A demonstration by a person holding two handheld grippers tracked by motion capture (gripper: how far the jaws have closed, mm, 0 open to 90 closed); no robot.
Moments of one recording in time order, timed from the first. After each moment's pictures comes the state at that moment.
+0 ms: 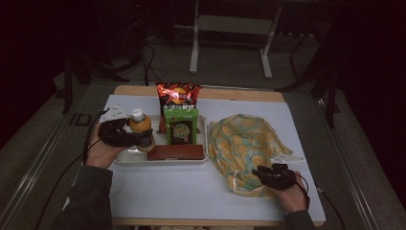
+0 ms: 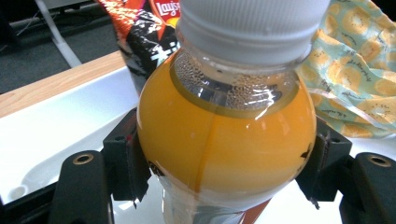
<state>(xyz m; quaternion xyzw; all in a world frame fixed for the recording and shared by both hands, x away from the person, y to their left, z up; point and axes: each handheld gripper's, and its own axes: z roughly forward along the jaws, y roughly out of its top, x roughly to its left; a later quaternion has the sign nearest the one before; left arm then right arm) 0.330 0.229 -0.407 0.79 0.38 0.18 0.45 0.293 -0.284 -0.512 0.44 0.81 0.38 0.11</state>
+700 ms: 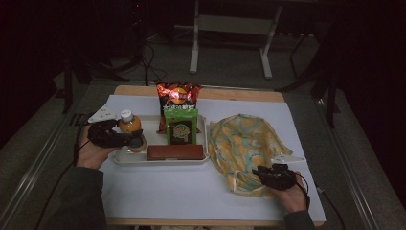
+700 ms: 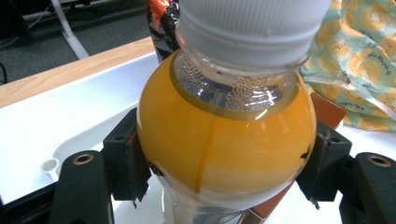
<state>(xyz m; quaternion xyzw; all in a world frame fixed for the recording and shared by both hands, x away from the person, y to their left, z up) 0.331 0.257 -0.418 0.78 0.39 0.19 0.45 0.292 -0.284 -0.511 0.44 0.80 0.38 0.11</state>
